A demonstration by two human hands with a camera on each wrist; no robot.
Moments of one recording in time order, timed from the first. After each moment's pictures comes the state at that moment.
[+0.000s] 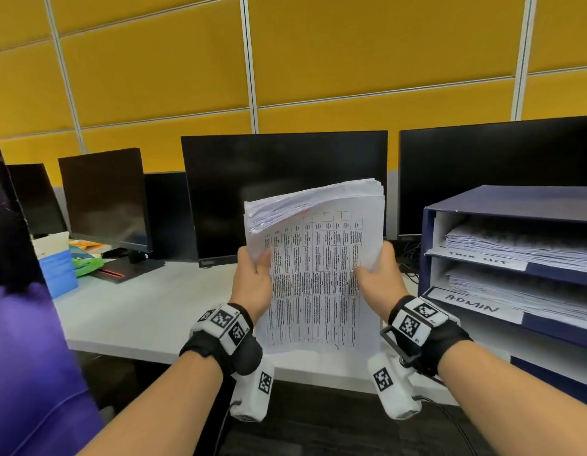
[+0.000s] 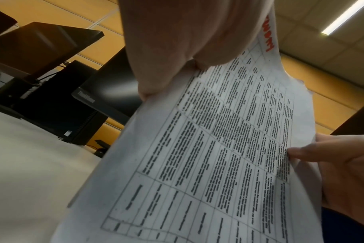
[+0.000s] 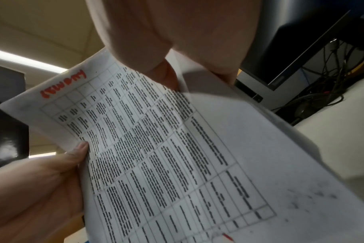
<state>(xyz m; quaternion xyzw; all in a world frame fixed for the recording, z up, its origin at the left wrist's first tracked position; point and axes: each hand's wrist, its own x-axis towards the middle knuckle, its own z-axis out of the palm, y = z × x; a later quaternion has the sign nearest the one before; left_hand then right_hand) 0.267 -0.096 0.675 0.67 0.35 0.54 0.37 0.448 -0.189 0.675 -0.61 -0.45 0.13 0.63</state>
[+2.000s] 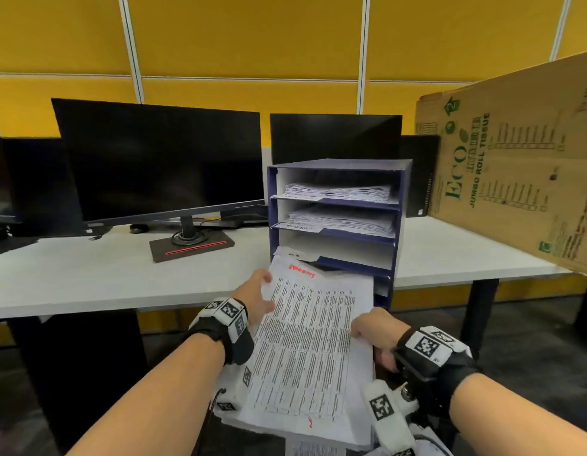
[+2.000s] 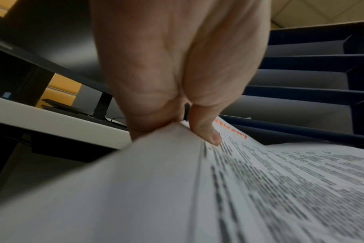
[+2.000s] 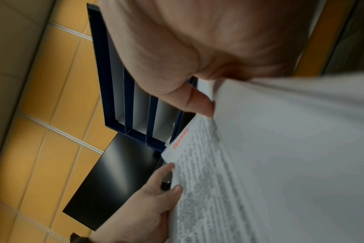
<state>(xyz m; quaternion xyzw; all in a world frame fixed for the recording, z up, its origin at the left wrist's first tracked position) 0.337 -0.287 0.601 0.88 0.36 0.11 0.31 0.474 -0.475 0.581 -0.86 -0.29 0.28 0.33</state>
